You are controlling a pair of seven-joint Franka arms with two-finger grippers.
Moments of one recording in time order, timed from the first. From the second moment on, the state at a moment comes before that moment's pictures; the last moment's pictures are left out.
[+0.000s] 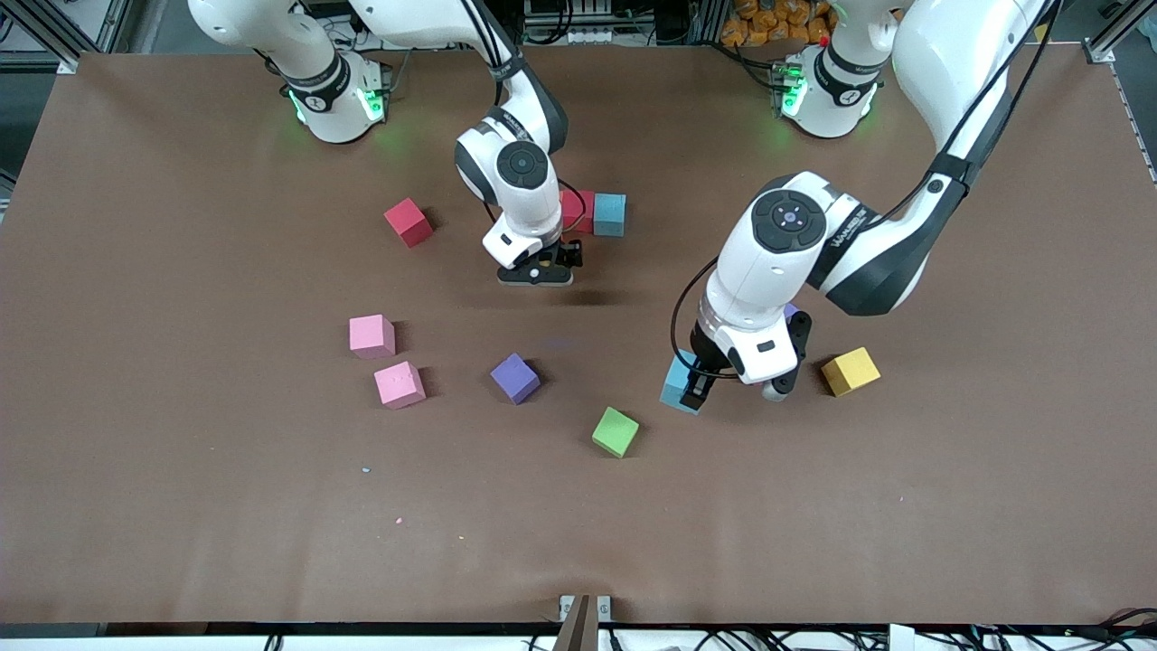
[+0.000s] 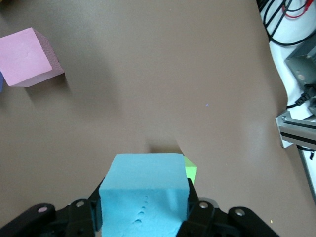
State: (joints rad) left arm 0.02 0.57 -0.68 -1.55 0.46 2.23 -1.90; right arm 1.08 0.51 -0.23 -2.01 0.22 2.51 0.74
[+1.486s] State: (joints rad) left arm 0.00 0.56 -0.68 -1.56 0.45 2.19 -1.93; right arm 0.85 0.35 -0.65 -2.15 0.22 2.36 -0.11
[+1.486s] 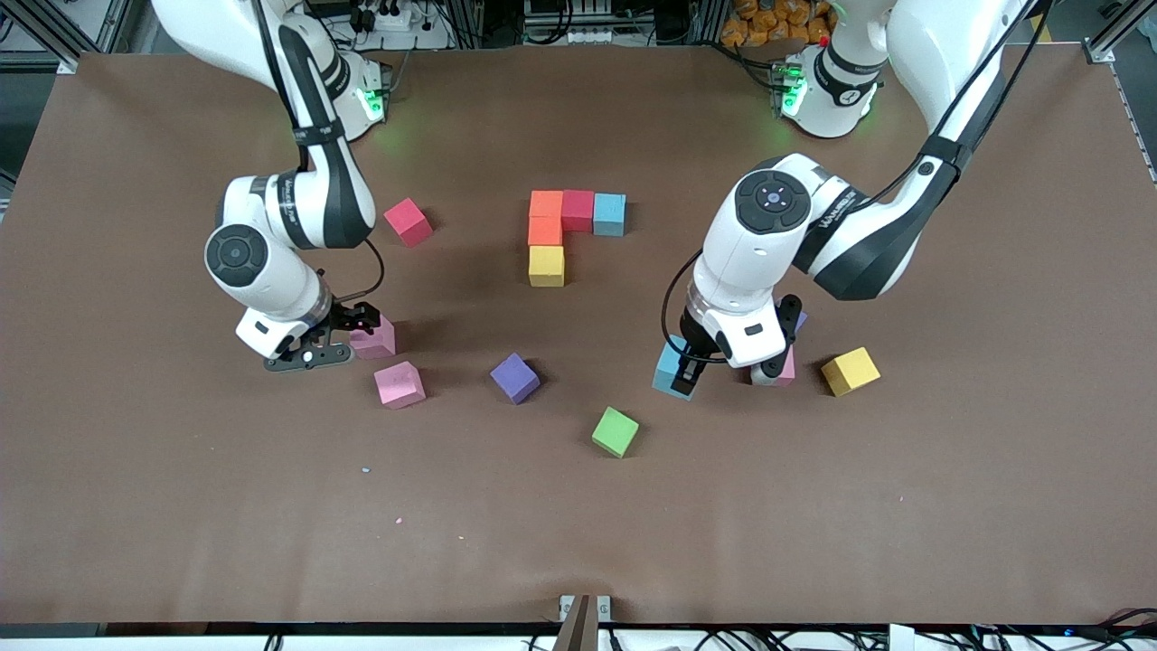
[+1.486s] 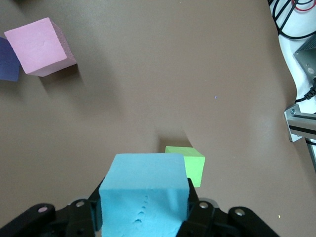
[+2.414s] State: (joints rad) left arm 0.00 0.57 -0.68 -1.58 0.45 2.18 -1.93; right arm 0.86 0.45 -0.58 -2.19 0.31 2.51 -0.17
